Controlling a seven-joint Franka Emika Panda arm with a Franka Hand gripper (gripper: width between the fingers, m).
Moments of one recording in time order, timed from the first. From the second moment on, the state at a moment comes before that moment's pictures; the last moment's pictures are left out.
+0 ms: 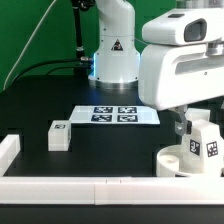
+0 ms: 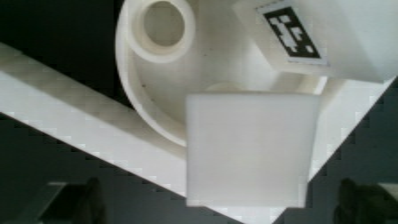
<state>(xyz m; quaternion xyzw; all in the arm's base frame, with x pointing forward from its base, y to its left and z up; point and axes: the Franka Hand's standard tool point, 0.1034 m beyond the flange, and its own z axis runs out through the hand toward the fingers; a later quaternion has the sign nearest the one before) 0.637 0.090 0.093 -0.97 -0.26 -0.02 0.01</state>
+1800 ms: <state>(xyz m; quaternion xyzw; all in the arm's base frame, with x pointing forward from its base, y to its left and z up) 0.639 0.095 0.058 -0.89 0.45 -0.01 0.09</state>
